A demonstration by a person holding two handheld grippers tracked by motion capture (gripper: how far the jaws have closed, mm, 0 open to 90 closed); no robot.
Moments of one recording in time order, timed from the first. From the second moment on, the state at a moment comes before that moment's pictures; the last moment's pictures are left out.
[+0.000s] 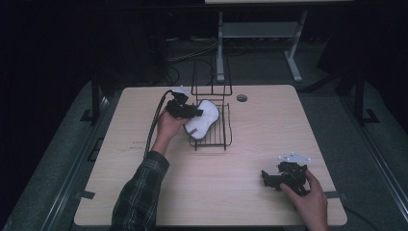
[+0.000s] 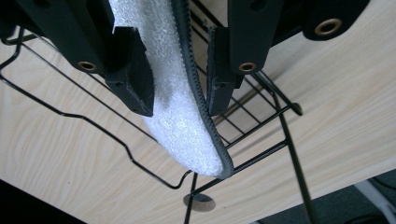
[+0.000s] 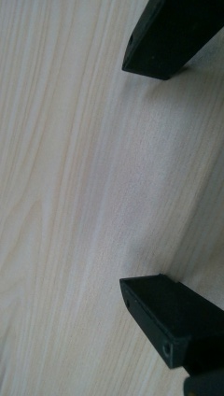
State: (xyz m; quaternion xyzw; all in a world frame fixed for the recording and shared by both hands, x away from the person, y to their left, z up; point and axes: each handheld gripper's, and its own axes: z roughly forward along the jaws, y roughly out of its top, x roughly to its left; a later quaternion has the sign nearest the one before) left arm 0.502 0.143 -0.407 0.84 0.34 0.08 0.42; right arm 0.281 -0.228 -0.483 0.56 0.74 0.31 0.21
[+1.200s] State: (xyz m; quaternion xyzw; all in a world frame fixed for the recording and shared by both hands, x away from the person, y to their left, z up) left arm 0.469 0.197 -0.404 0.83 0.35 0.10 0.42; right arm 0.281 -0.228 -0.483 0.56 0.74 0.31 0.21
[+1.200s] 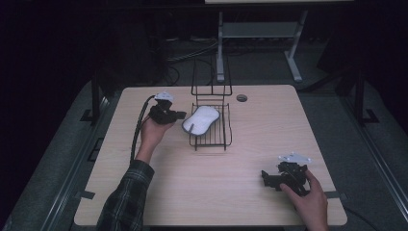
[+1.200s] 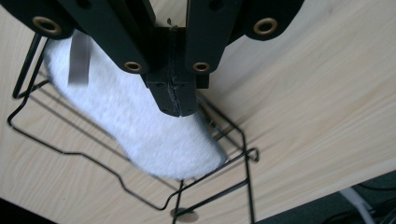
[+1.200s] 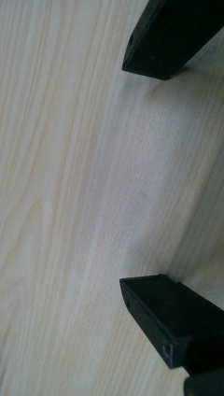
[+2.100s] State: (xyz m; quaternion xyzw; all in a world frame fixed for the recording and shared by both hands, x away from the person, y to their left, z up) left arm 0.458 0.171 -0.417 0.85 0.32 0.08 0.42; right arm 0.281 -0.228 -0.483 0.56 0.74 0.31 0.21
